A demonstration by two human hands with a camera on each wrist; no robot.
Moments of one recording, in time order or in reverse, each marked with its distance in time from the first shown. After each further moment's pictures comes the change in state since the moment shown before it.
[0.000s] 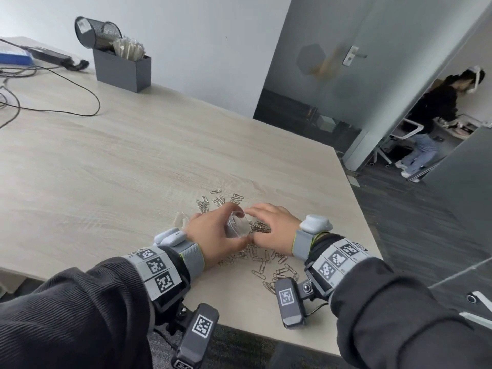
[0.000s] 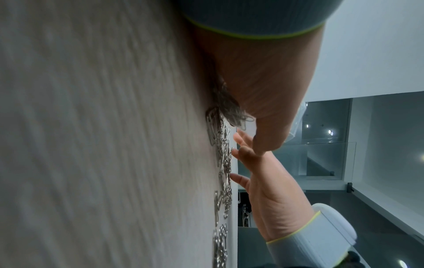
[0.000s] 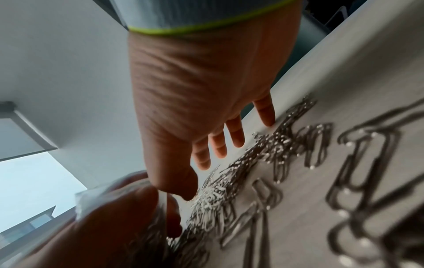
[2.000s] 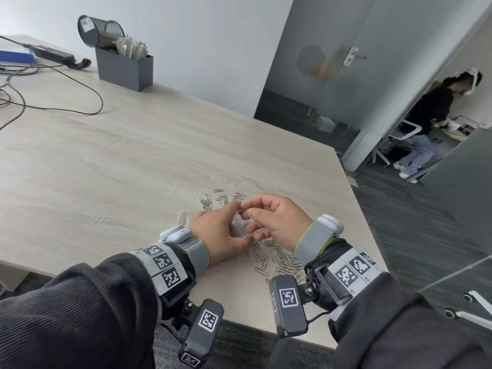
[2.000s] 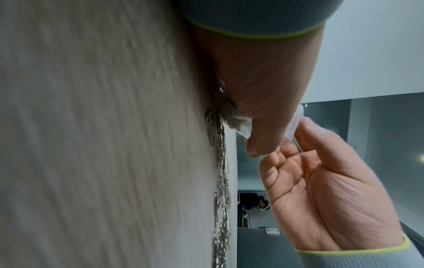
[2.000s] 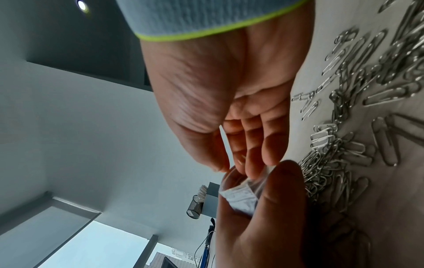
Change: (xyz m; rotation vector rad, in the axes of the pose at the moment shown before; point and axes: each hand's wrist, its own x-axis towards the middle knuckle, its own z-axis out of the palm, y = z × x) left_hand -0.001 0.005 -0.002 0.111 0.043 0.022; right_hand -0.023 -0.050 -0.015 1.024 0.171 -0.014
